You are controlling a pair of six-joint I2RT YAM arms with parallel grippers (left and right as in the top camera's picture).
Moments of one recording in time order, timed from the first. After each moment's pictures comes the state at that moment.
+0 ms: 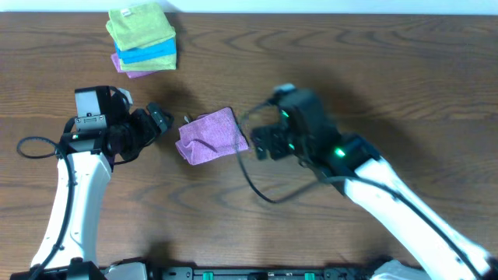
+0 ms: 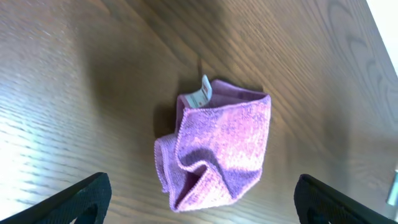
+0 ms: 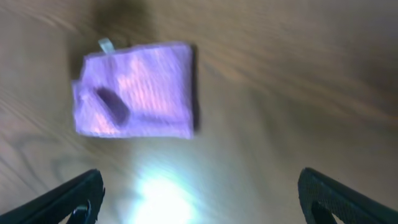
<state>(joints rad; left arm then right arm) 0.14 1.36 0.96 -0.67 0.45 -0.54 0.60 1.33 1.03 -0.56 -0.03 0.32</state>
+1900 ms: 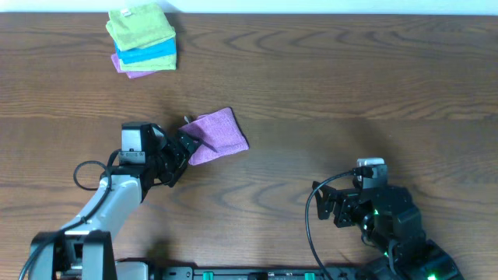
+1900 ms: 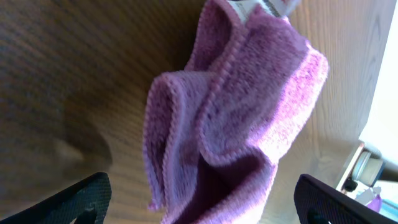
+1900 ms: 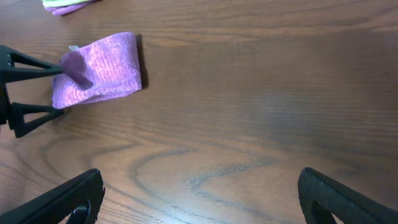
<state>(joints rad) -0.02 1.44 0.55 -0.11 0.53 -0.95 0.45 0.48 0.56 -0.75 0.00 0.44</state>
